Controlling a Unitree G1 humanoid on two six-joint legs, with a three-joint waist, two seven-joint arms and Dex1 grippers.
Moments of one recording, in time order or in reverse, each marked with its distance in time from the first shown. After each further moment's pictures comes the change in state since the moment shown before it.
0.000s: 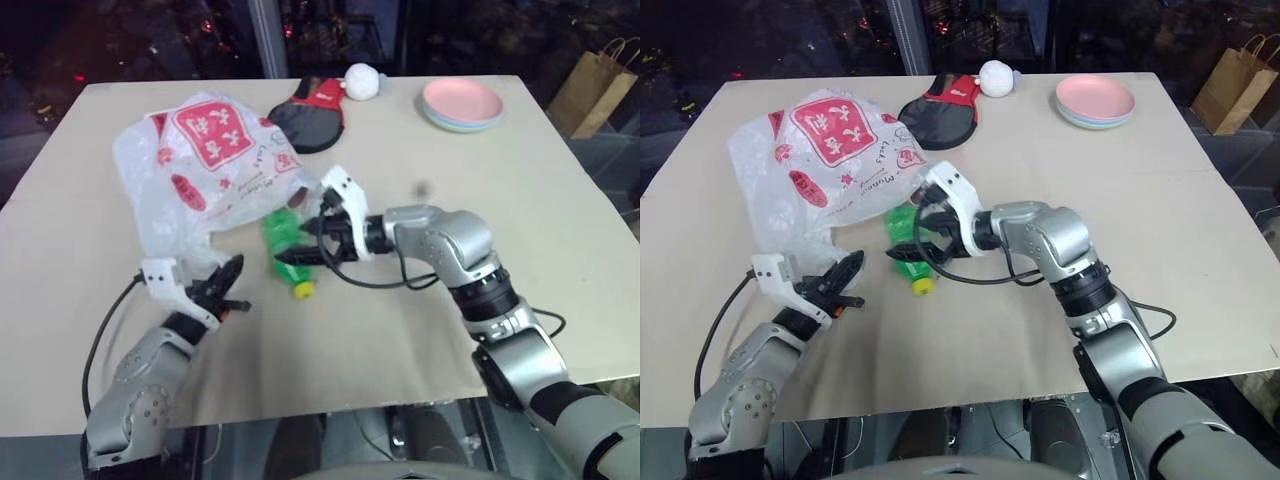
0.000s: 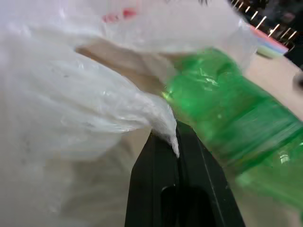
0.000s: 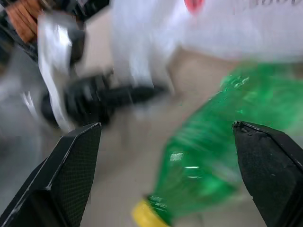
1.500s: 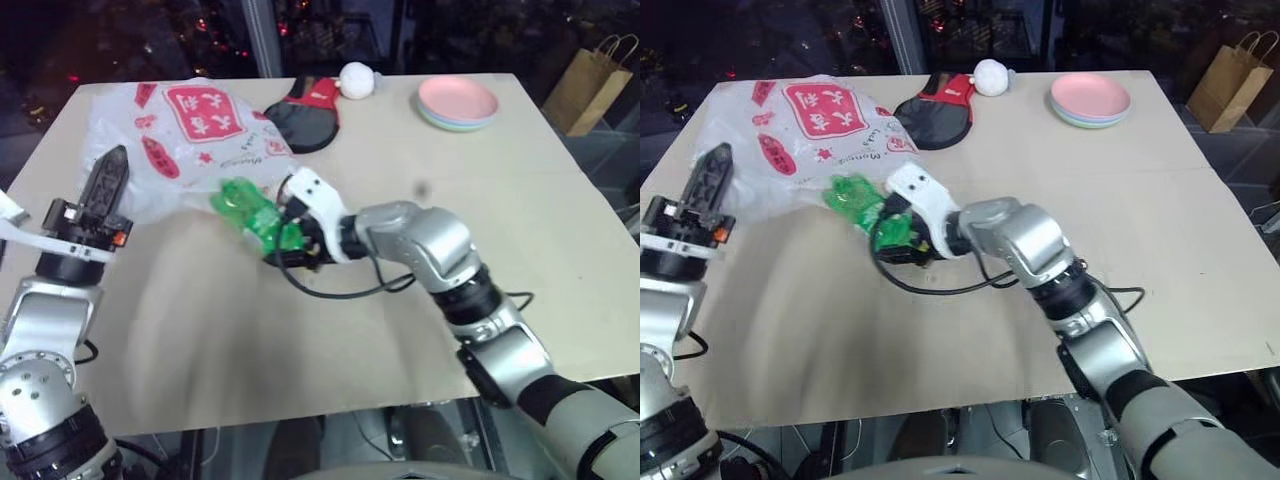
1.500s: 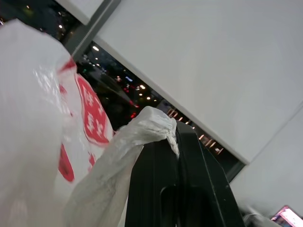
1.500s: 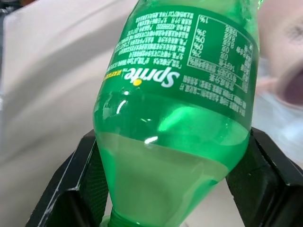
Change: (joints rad) left arm -0.205 0.117 0.361 -0.066 -0.663 0.173 0.119; right arm -0.132 0.178 0.065 0.087 -0.133 0.060 -0.158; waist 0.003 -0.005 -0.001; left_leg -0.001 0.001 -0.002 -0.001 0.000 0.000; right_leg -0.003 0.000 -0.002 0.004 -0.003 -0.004
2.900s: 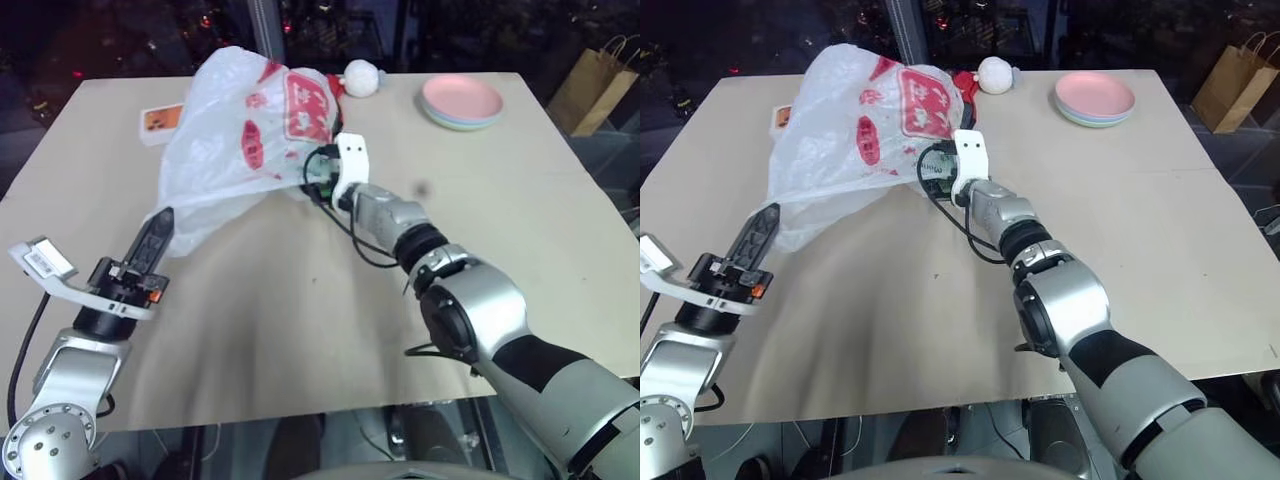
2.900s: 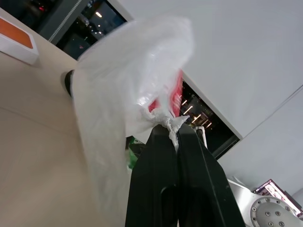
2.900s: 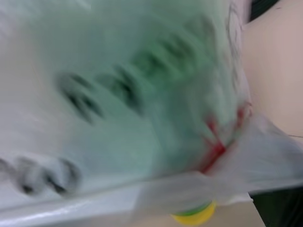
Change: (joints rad) left arm 0.237 -0.045 -0.092 -0.086 -0.009 -0.068 -0.070; right arm -0.356 0.124 -0.488 1.153 0.000 -0.862 -0.440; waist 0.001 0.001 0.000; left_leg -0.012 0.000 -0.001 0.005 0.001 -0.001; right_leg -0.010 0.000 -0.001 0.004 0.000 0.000
